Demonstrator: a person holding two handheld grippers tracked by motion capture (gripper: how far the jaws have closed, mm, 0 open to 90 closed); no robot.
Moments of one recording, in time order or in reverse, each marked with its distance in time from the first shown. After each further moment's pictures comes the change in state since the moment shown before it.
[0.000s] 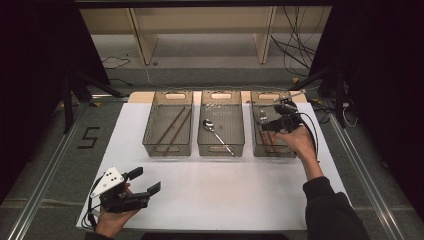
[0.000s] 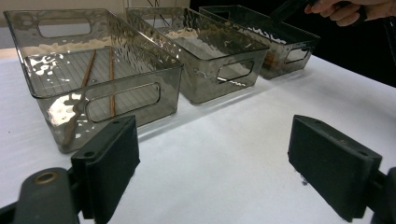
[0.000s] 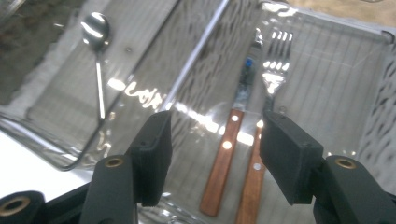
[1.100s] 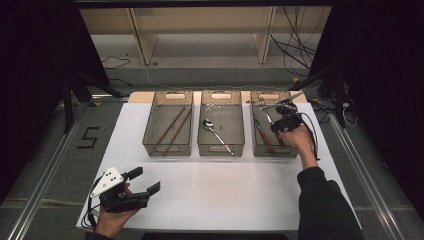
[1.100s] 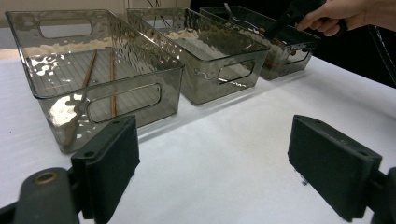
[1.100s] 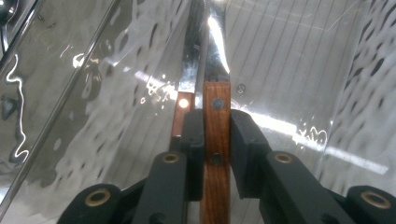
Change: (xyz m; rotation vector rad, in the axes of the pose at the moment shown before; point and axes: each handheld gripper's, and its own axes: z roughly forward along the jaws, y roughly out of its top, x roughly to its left) left arm 0.001 0.000 0.000 -0.002 0.002 -0.002; right arm -0.031 0.001 0.035 0.134 -0.098 0.046
